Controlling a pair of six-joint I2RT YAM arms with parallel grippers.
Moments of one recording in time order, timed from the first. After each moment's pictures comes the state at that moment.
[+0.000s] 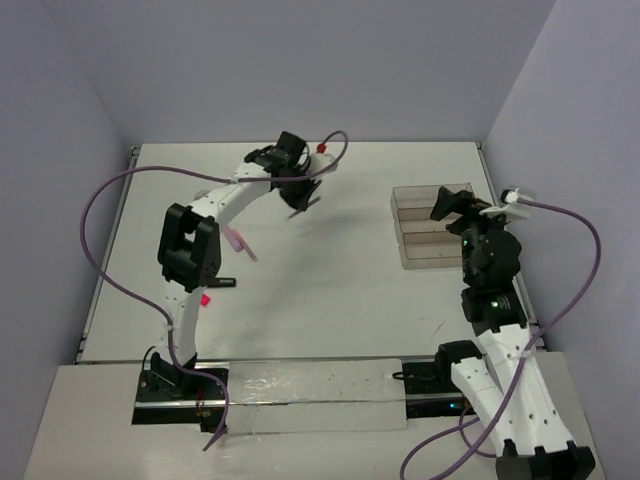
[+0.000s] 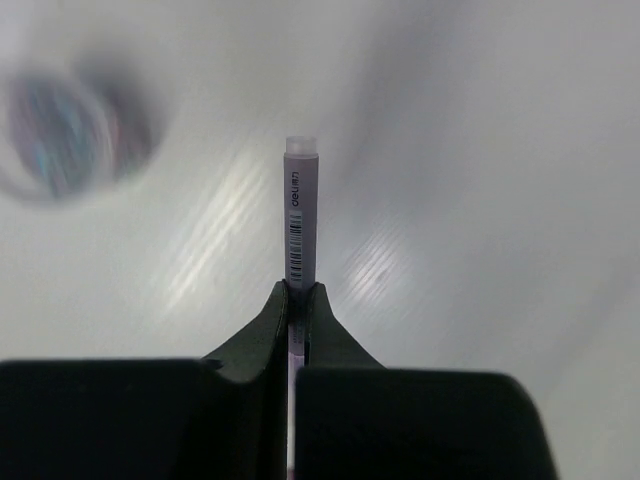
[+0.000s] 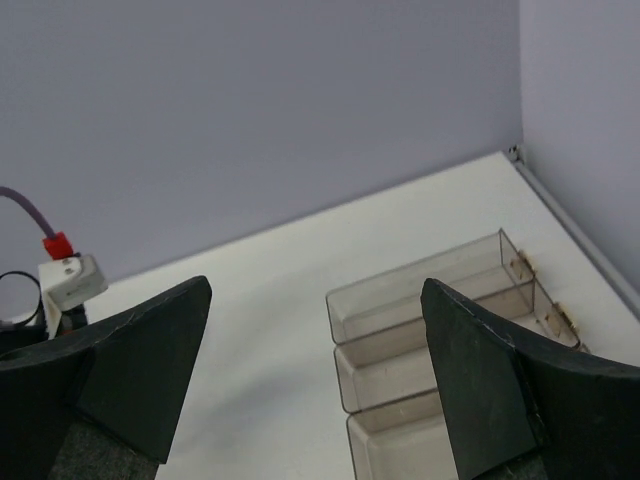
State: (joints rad) left arm -0.54 2.17 1.91 -0.77 0.24 0.34; right arm 0.11 0.60 0.63 0.08 0.23 0.32
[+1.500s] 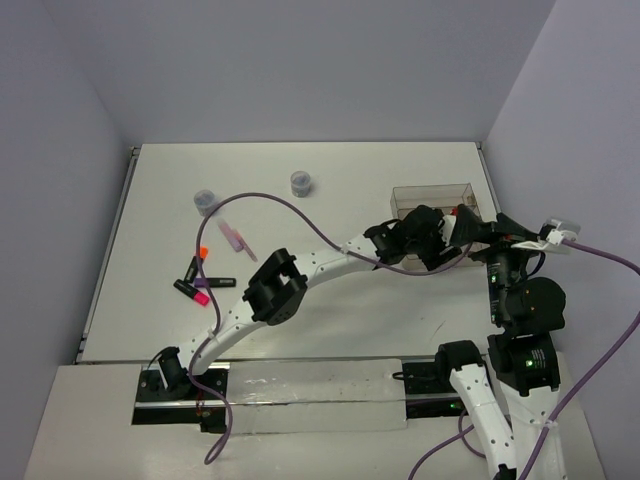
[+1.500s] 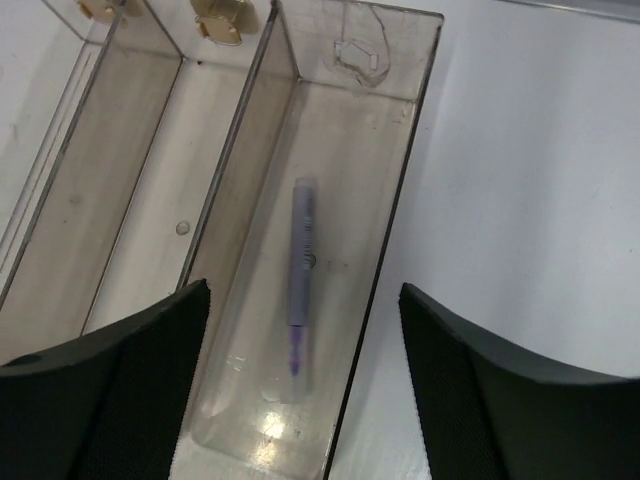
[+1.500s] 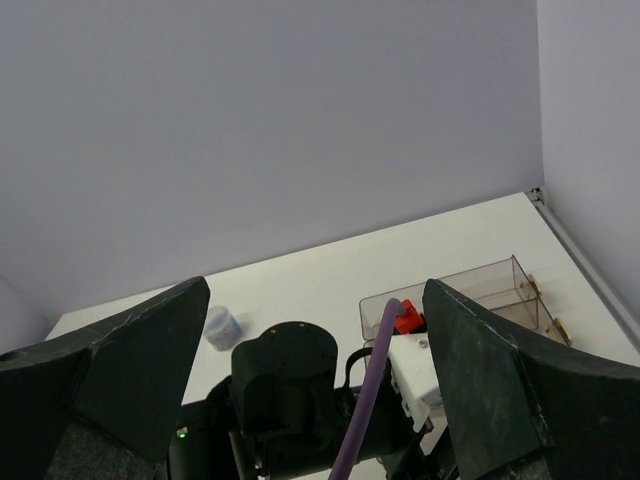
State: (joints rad) left arm -1.13 2.63 2.37 -0.19 0.08 0.17; right arm 0.11 0.33 0.82 -0.26 0.16 0.32
